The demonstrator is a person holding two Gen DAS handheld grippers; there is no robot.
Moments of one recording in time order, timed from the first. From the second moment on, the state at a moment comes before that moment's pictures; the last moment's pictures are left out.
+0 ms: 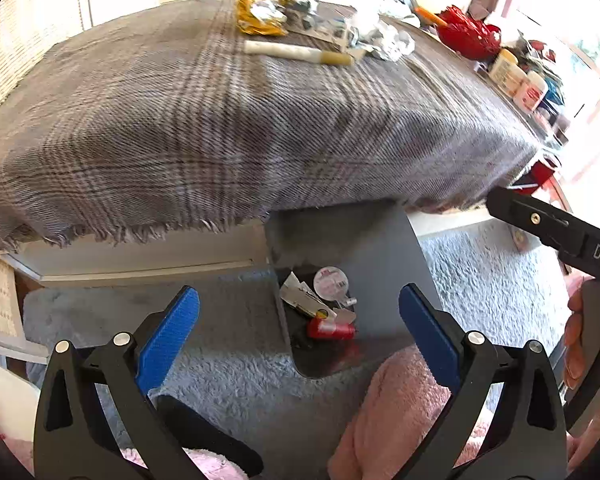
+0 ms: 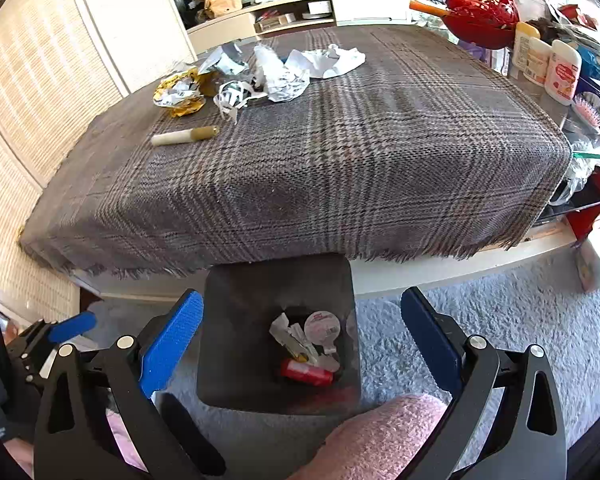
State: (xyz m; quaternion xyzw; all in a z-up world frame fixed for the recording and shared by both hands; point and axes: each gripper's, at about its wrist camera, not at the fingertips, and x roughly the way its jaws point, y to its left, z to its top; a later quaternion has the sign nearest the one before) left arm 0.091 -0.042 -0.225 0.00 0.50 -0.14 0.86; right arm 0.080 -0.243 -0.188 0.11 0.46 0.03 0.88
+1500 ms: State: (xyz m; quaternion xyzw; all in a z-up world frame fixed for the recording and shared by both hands) left arm 0.268 -0.076 -0.190 -0.03 0.48 -0.15 0.87; right arm 0.225 -0.284 -0.146 0.09 0.38 -0.01 0.92
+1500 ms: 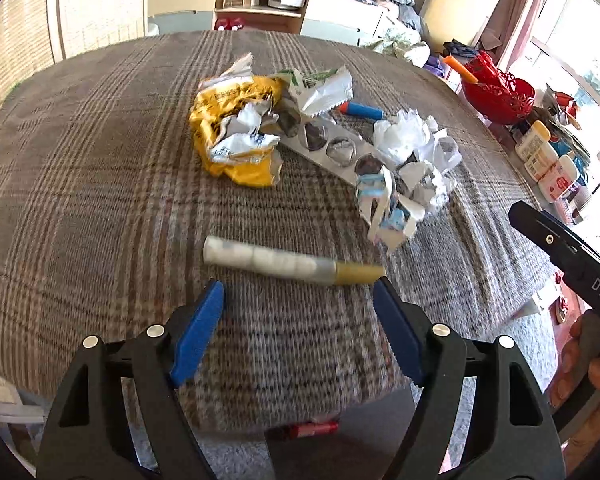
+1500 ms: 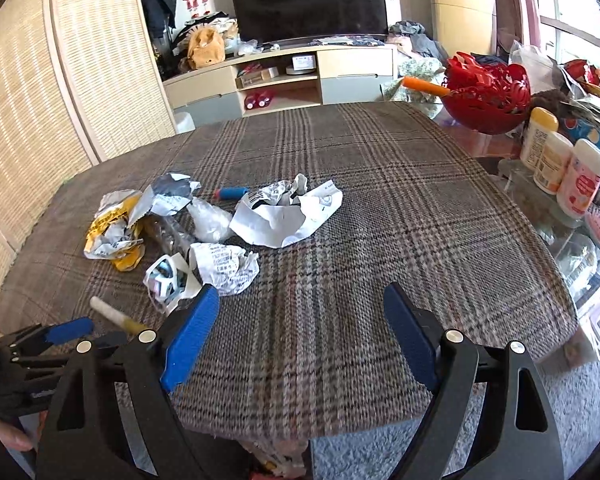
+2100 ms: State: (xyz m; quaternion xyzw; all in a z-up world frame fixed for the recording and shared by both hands) left arm 0.316 -0.093 -0.192 -0.01 0.46 -0.14 0.88; right arm 0.278 -0.246 -0.177 0.07 0.41 0.06 0.91
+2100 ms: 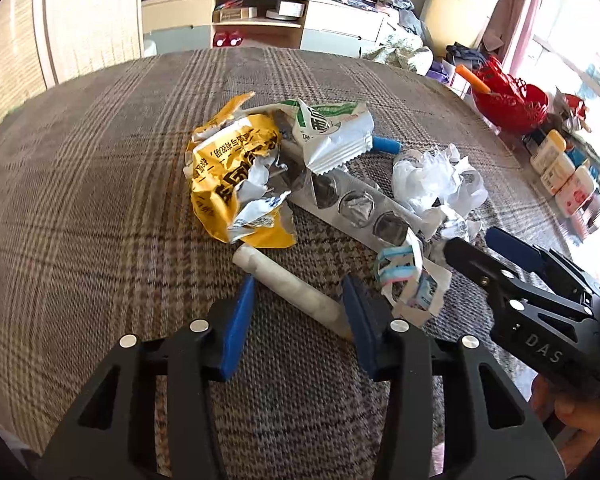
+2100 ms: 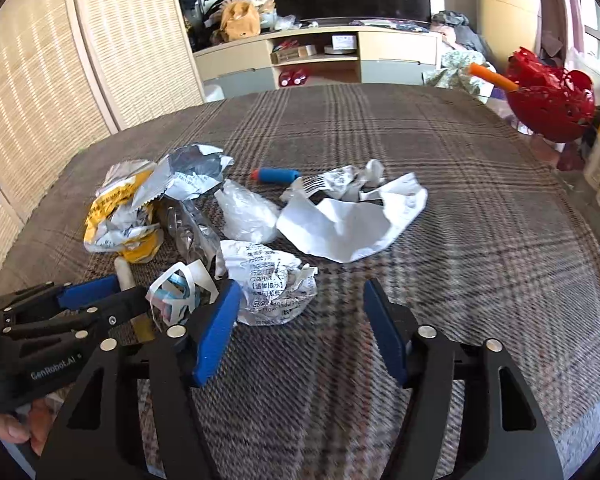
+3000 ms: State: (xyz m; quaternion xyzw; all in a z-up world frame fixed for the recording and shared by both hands) left arm 0.287 -0.113 -0.191 0.07 0.46 -0.11 0.88; right arm 0.230 -0.268 -0.169 0.10 0.40 0.07 0.91
